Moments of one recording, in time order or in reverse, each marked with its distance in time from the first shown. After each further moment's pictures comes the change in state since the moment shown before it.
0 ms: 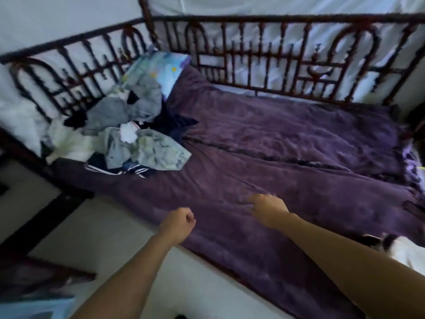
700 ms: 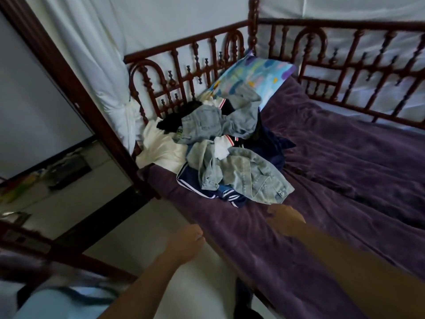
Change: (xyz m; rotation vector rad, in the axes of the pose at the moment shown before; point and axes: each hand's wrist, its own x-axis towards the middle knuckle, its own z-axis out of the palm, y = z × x) left_hand 0.099 -0.307 -0.233 0.053 0.001 -0.125; right_hand 0.291 -0.339 0.031 0.085 -0.144 -0.049
